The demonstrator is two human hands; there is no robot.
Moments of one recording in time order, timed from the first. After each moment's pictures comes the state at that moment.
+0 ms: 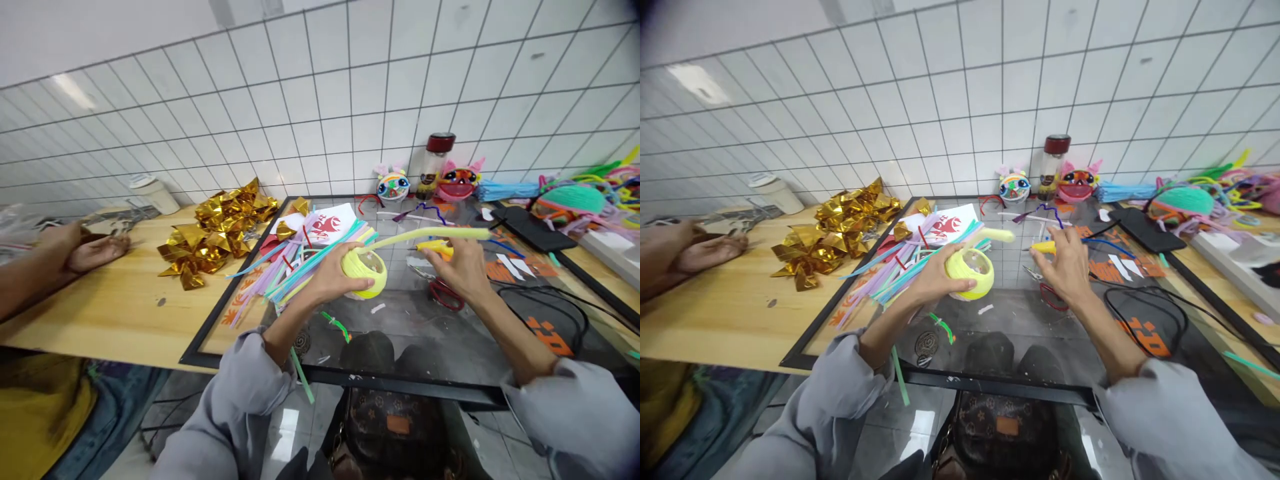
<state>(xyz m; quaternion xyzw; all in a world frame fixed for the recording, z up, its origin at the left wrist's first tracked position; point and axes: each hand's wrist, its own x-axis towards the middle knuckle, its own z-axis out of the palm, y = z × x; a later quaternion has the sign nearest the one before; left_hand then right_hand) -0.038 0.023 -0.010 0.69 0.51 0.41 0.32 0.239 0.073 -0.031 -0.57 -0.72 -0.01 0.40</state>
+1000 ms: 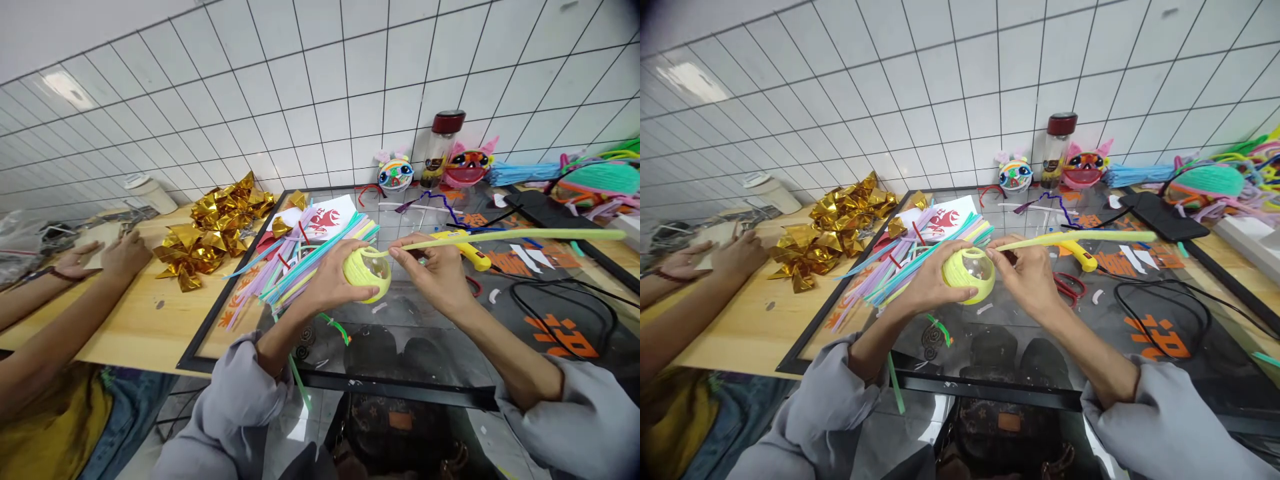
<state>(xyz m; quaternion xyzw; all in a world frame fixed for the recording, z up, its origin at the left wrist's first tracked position) -0.036 0.016 -0.007 0.76 0.47 0.38 0.26 0.170 0.033 0.001 -0.39 -0.72 0.22 0.53</state>
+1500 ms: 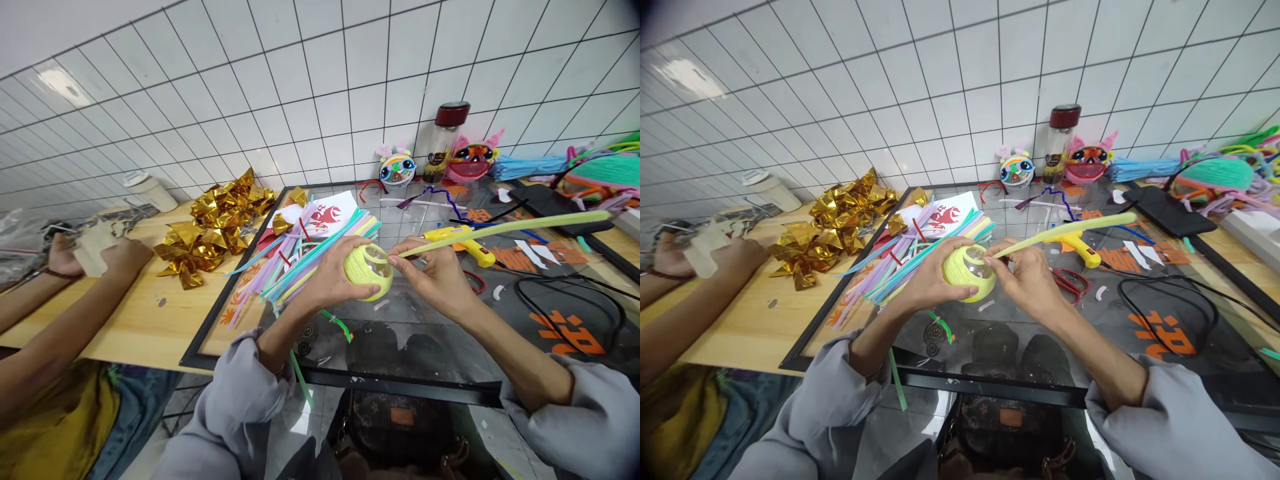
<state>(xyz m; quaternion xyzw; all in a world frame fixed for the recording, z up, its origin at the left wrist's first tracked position) -0.040 0.017 -0.009 0.77 0.45 0.38 0.26 0.174 0.030 -0.003 -0.34 -0.77 0.23 0.48</state>
